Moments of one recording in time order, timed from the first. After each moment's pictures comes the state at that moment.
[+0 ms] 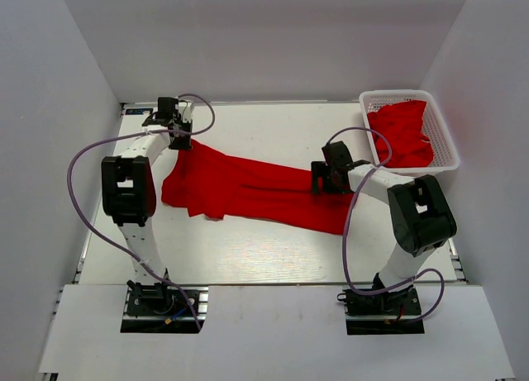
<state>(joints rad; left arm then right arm) -0.03 2.01 1.54 -0.45 0.06 0.08 0.40 1.72 0.98 -0.30 0.15 0.29</state>
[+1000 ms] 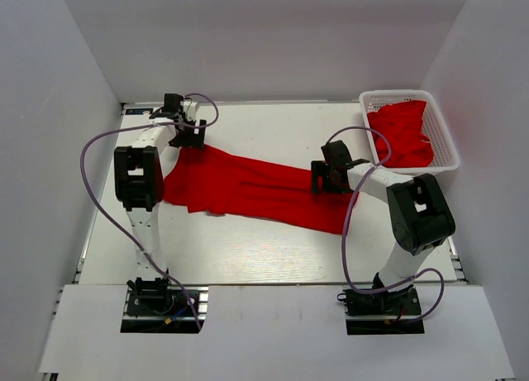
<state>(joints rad) -0.03 2.25 1.81 -0.56 0.07 0.13 0.40 1.74 1.00 -0.32 0.15 0.29</state>
